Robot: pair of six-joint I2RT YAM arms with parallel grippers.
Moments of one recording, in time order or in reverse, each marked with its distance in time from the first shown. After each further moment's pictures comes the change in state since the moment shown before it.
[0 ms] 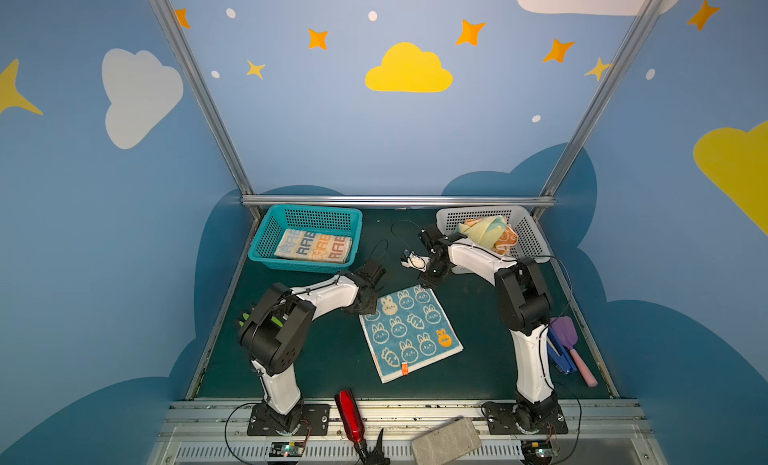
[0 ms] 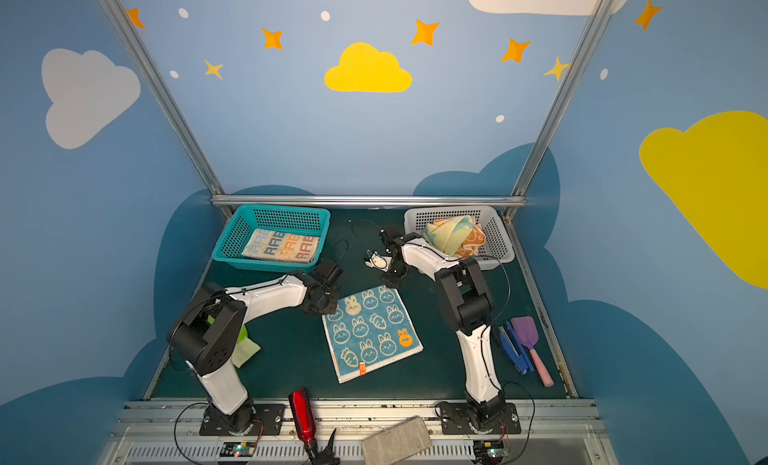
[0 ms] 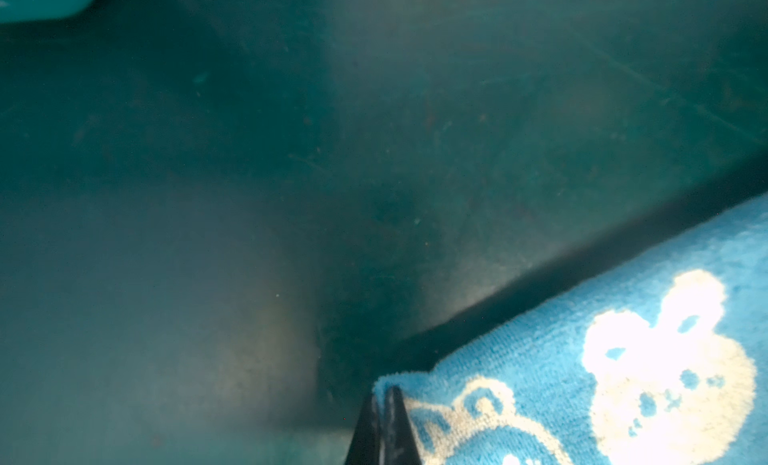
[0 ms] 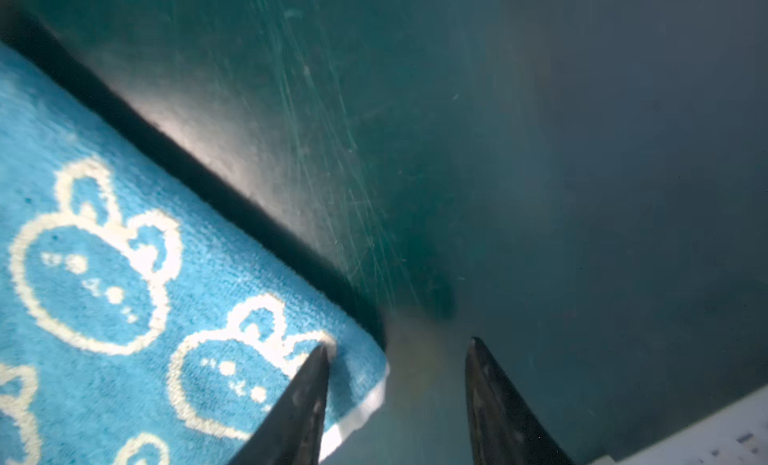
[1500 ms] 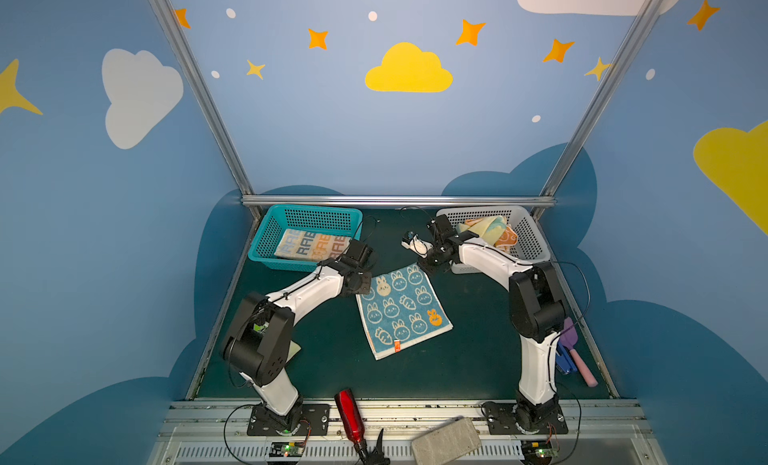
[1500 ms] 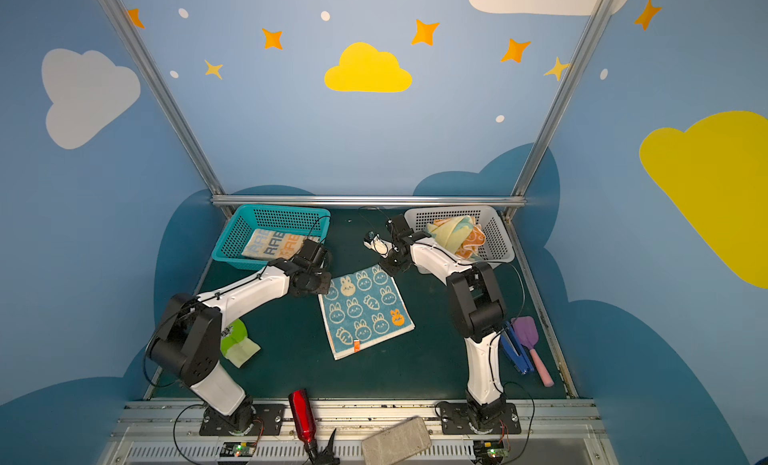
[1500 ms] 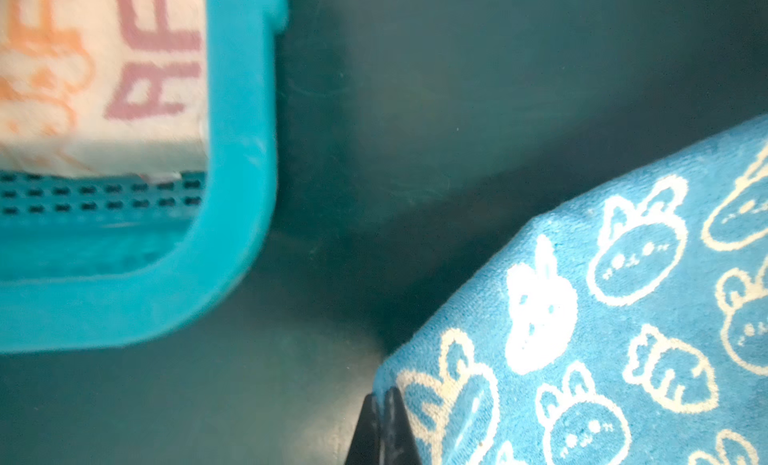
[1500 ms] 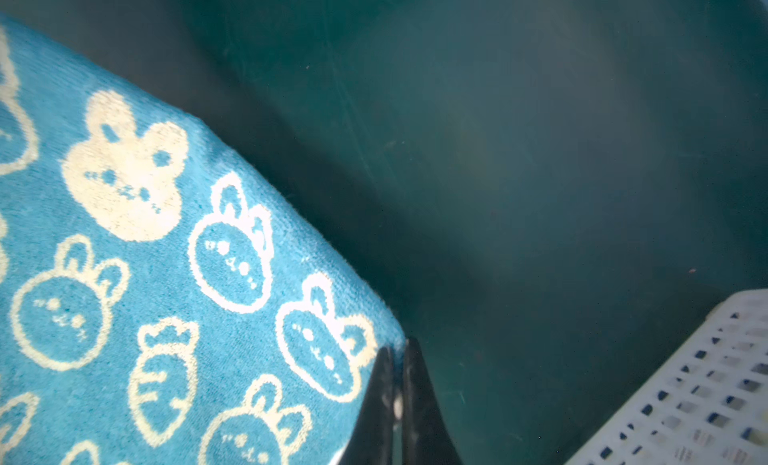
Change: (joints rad) left arm 0.101 -0.106 0.073 0.053 0.007 0.142; right arm -0.039 -0.120 -0.077 0.258 -0.131 0.127
